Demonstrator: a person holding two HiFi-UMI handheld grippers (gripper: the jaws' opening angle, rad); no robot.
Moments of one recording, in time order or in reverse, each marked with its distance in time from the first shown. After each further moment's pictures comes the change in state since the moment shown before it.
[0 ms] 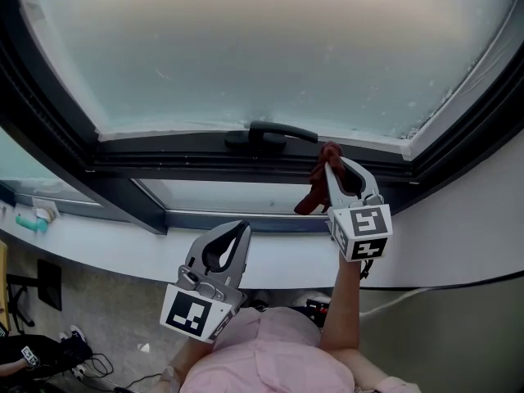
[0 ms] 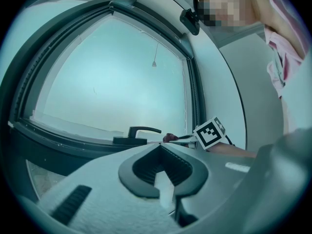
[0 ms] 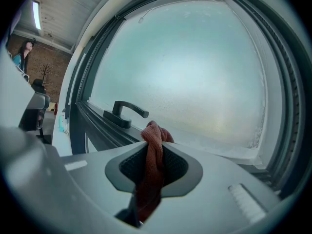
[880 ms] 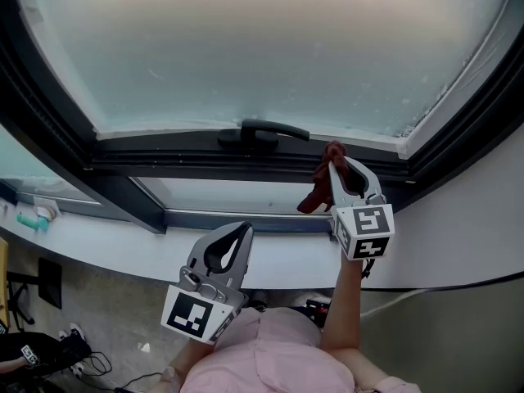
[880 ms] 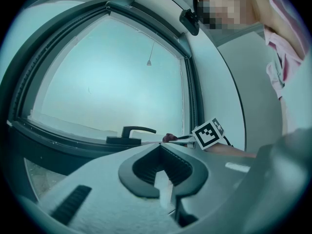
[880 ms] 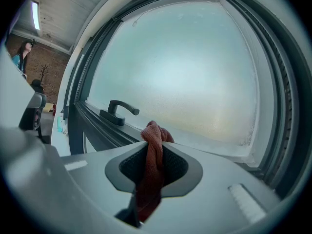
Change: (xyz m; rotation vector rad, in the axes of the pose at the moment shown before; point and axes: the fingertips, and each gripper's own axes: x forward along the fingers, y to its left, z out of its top) left arm 0.007 -0.021 -0.001 0.004 0.000 -0.003; right arm -0.010 -0.021 -0.007 0.013 -0.009 -0.017
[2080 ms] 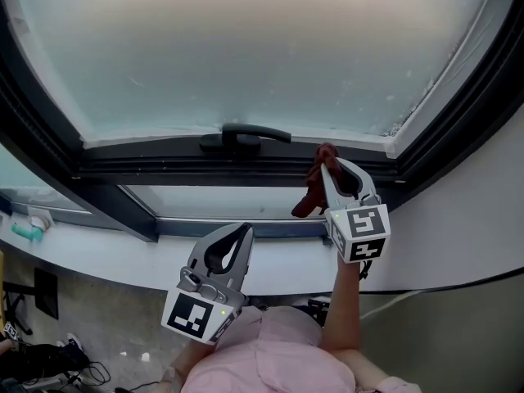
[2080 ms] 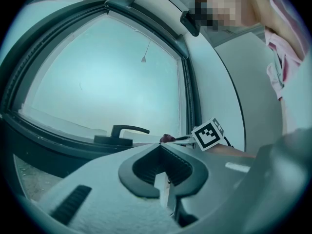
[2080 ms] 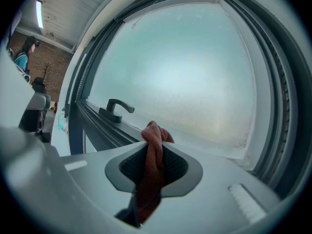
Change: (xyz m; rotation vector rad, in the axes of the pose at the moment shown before) left arm 0.024 -0.017 -0.006 0.002 -0.033 -0.037; right arm -0.005 -0.014 -0.004 -0.026 -0.013 0.008
